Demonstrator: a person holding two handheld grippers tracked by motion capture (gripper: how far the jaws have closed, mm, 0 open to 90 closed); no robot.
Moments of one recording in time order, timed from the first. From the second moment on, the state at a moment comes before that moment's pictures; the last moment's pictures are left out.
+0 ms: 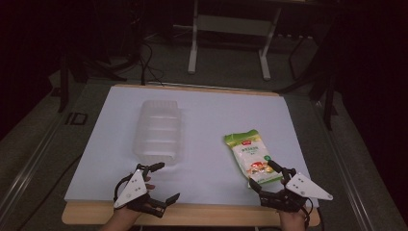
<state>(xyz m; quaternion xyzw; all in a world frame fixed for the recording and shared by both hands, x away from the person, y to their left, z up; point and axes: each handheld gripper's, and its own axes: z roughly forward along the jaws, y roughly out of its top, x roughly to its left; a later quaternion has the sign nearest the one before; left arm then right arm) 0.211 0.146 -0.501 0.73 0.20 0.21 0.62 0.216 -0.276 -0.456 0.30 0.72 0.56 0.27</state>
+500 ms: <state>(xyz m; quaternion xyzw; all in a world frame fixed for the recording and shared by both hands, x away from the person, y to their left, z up) 0.207 0.143 -0.499 0.74 0.18 0.21 0.61 0.215 -0.264 -0.449 0.26 0.75 0.57 0.21</state>
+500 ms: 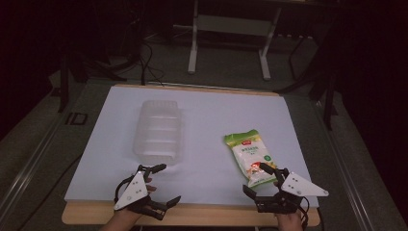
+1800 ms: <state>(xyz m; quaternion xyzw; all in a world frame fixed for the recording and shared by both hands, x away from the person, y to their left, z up) 0.207 0.143 -0.500 0.74 0.18 0.20 0.62 0.283 -0.262 -0.369 0.29 0.72 0.56 0.28</state>
